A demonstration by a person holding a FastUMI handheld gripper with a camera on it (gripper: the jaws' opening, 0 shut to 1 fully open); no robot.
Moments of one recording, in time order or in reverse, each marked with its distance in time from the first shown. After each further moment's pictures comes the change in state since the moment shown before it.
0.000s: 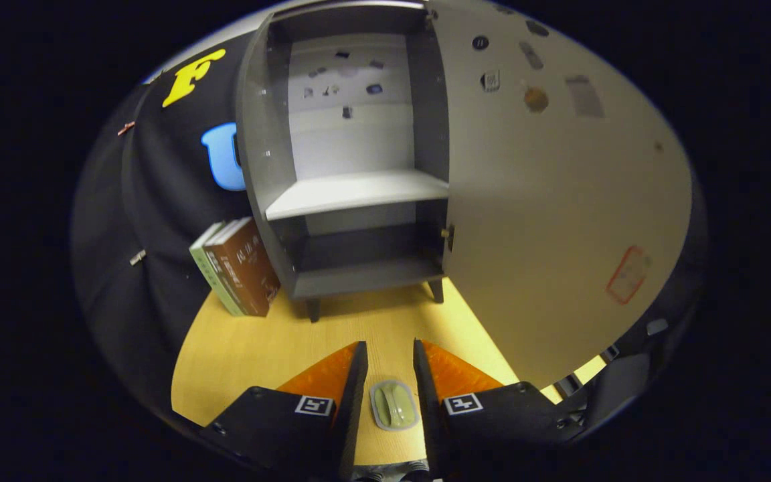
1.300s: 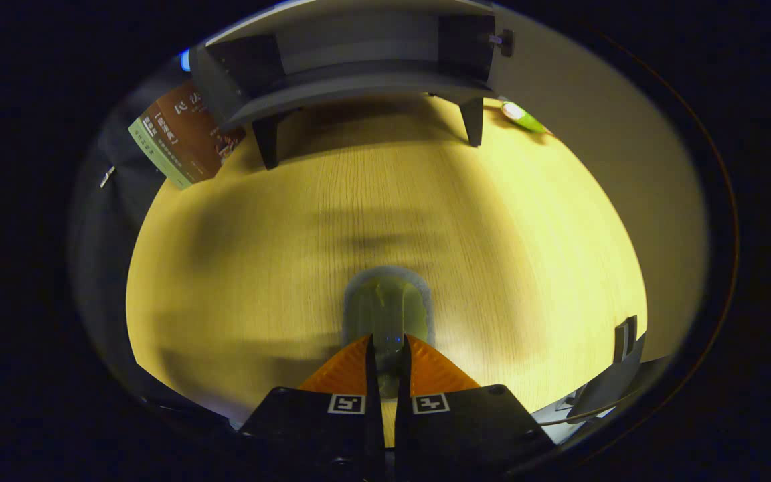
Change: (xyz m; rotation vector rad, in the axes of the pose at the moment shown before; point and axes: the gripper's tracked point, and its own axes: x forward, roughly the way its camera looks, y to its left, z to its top) arm 0.103 -0.033 -0.166 -0.048 0.484 0.000
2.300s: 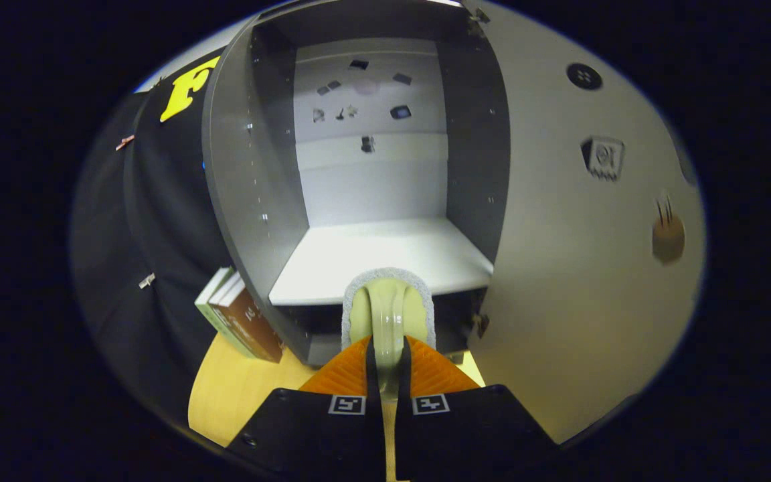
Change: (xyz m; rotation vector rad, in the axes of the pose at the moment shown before) arm -0.223 0.036 0.290 -0.025 -0.662 0.084
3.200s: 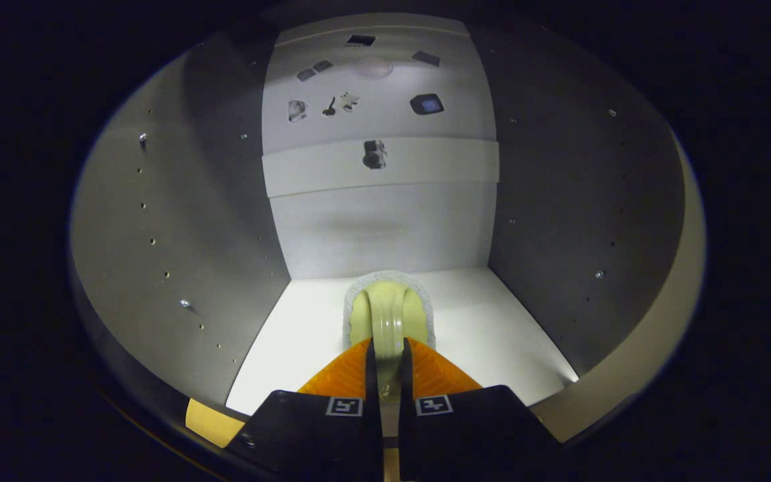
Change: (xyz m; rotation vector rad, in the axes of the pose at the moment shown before) arm 0.191 0.022 0.065 0.012 -0.077 0.039
